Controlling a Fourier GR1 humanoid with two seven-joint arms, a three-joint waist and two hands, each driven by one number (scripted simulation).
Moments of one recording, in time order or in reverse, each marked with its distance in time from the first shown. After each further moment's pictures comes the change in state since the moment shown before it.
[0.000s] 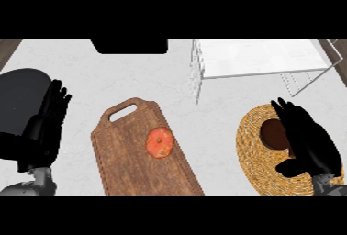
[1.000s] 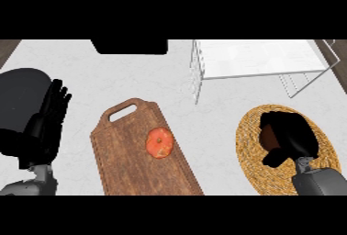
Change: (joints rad) left arm -0.017 -0.039 0.053 0.032 -0.035 -0.057 -0.008; right arm -0.104 0.097 -0.029 0.228 0.173 -0.027 -0.155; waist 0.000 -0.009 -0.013
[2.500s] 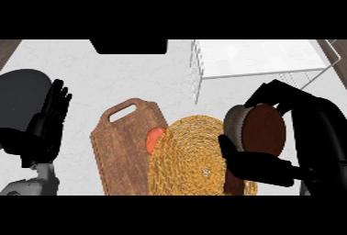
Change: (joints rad) left arm -0.008 -0.015 0.017 0.031 -0.011 -0.014 -0.024; right arm -0.290 0.350 0.014 -0.703 -0.263 0.276 0.762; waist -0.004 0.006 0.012
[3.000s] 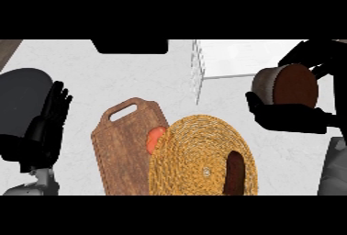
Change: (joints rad) left arm 0.030 -0.015 -0.017 -0.061 -0.022 0.001 0.020; right arm -0.163 -0.079 -0.237 0.134 -0.040 0.020 -0.052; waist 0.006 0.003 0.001
